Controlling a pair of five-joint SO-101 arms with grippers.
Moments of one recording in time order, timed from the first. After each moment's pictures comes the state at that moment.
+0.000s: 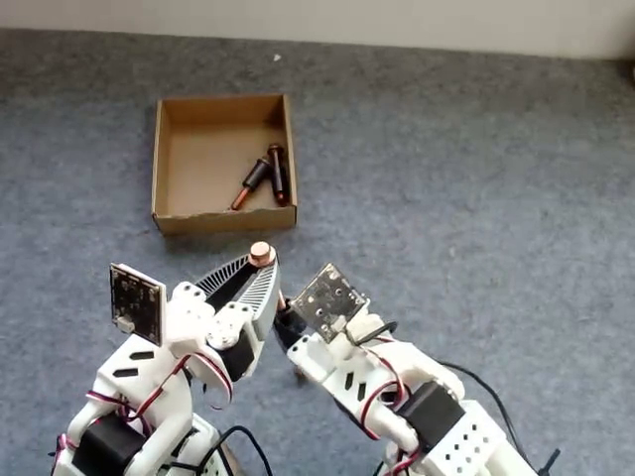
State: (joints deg) left arm 28.2 -104.1 69.5 56.4 23.3; right arm -51.3 -81.1 73.8 46.5 8.6
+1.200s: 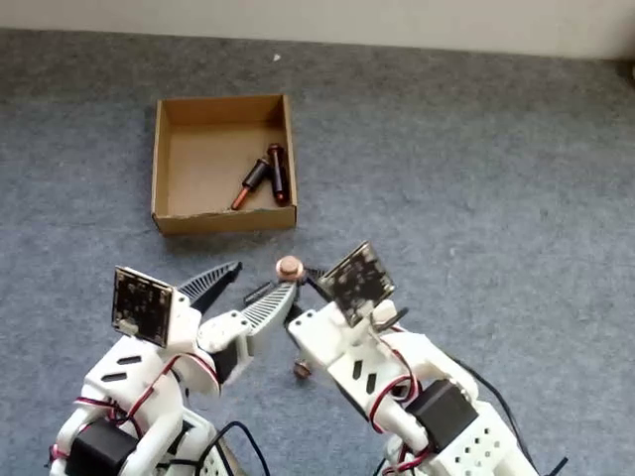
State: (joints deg) left arm 23.2 -104.2 68.6 67.0 15.3; right arm -44.9 -81.0 67.4 41.1 1.7
